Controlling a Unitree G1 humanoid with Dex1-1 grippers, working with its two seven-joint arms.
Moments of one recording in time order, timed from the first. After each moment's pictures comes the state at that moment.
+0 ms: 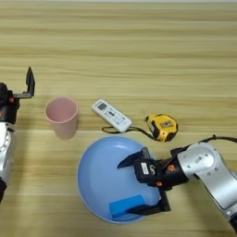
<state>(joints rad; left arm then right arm) -0.35 0.08 0.14 0.63 -0.05 -0.68 -0.02 -0.06 -0.75 0.35 -0.10 0.07 -0.04 1.31</state>
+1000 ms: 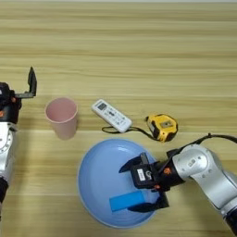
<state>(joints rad) -0.36 0.07 0.14 0.64 -0.05 -0.68 -0.02 -0.10 -0.75 0.42 -0.02 -0.06 -0.14 1.25</state>
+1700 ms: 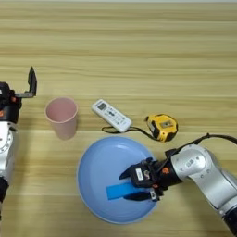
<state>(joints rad) -0.36 0.07 0.14 0.64 -0.05 -0.68 -0.02 -0.10 -0.74 0.43 -0.02 -0.05 -0.15 1.23</state>
